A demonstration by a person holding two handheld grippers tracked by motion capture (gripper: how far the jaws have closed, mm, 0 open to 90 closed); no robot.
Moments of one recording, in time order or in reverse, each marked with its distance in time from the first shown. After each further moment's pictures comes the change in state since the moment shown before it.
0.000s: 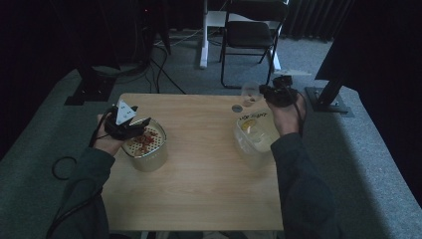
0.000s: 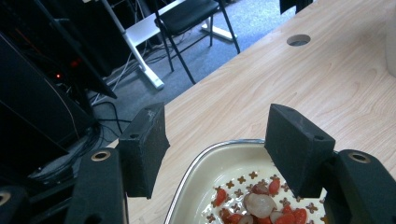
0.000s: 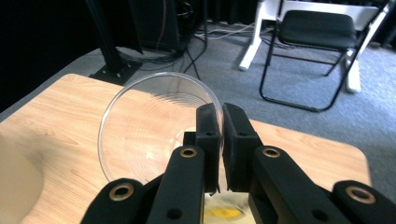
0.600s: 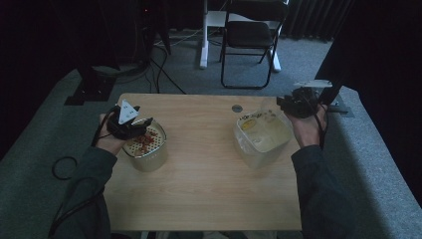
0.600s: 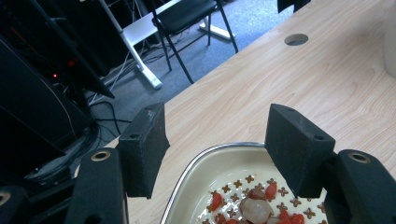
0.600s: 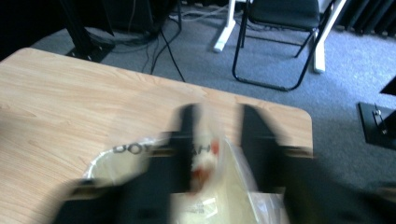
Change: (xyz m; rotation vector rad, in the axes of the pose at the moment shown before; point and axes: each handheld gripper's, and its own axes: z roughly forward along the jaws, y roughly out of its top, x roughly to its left) left arm -0.002 0.002 0.004 0.003 -0.007 0.005; right arm -0.035 -0.028 -0.028 0.044 -0.086 -0.015
